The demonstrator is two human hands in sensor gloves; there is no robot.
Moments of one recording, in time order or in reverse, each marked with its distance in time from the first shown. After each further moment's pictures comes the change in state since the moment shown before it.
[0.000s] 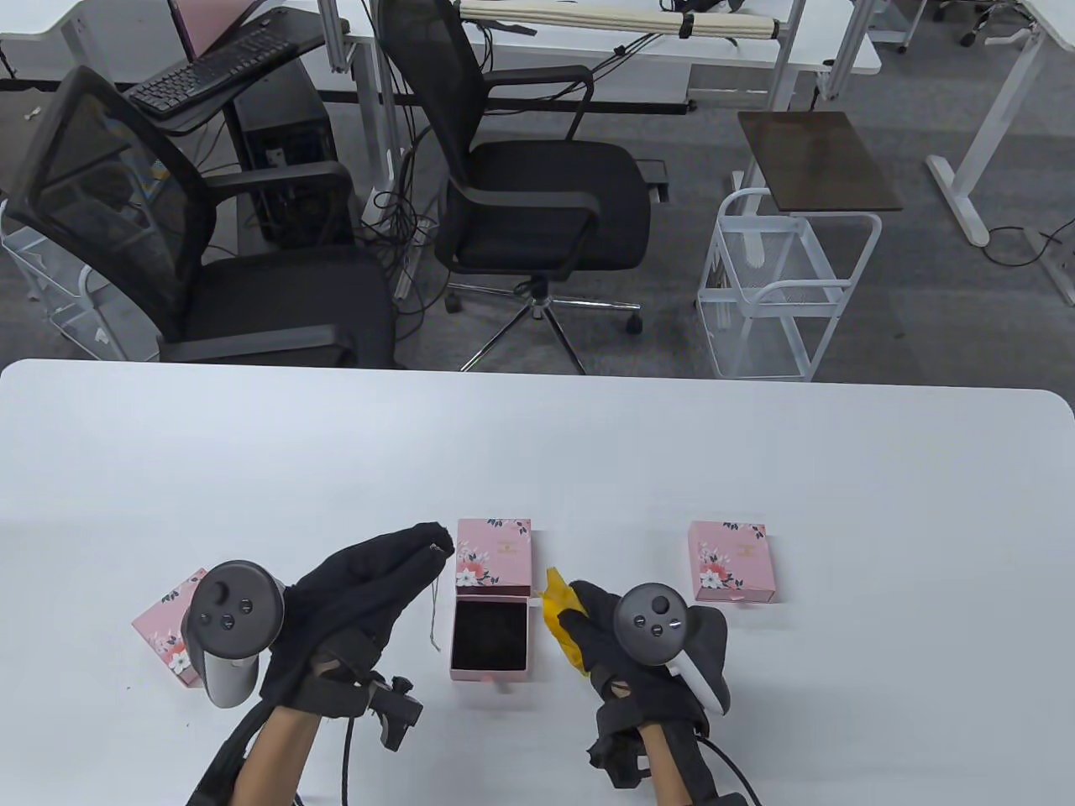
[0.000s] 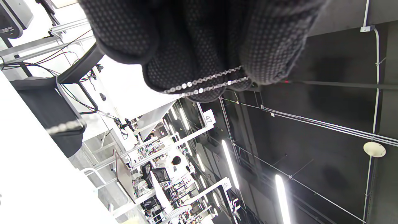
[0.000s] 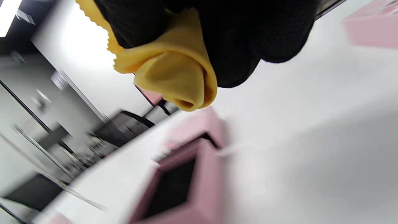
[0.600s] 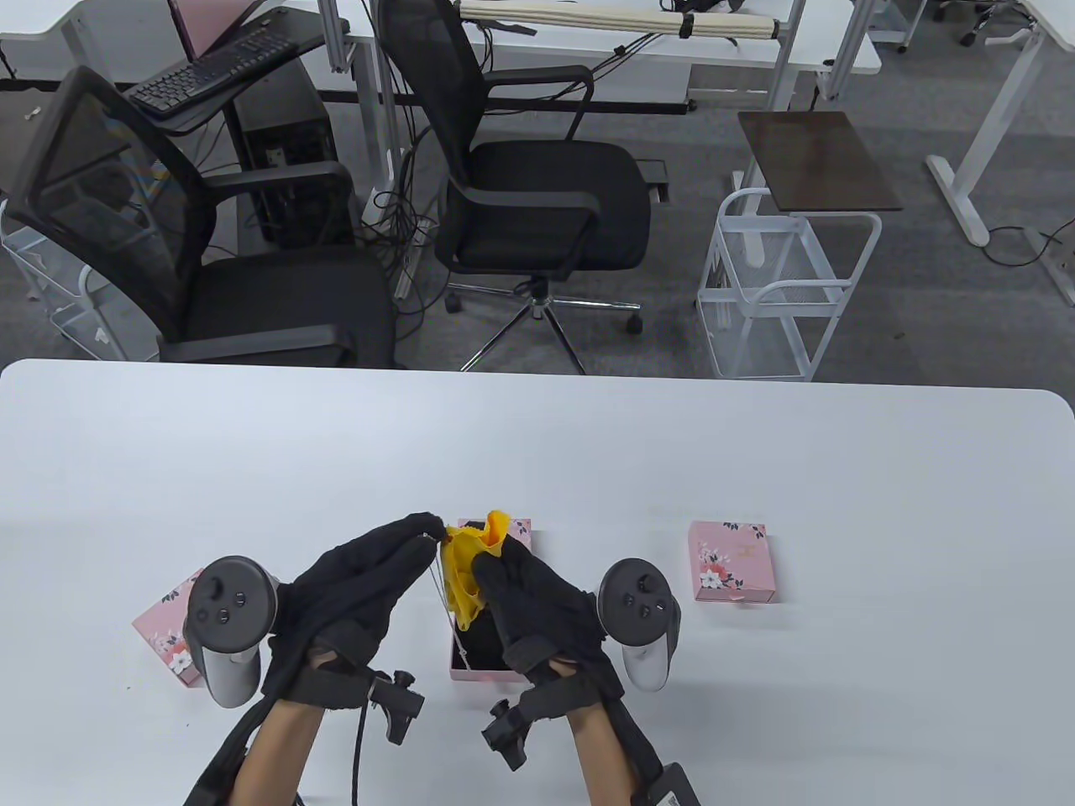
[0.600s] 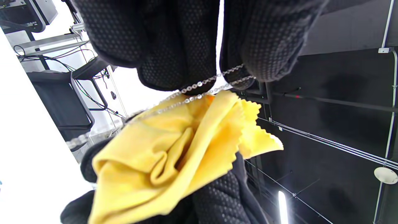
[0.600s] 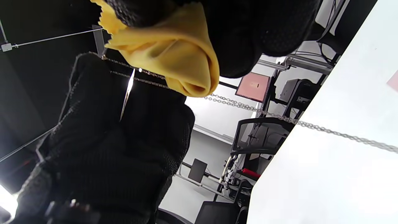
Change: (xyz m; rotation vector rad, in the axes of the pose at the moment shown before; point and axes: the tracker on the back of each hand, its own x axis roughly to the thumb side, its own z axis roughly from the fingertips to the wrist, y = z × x) left_hand -0.008 -0.001 -0.001 0.033 0.065 0.075; right_hand 0.080 0.019 -0.013 0.056 -0.332 -0.608
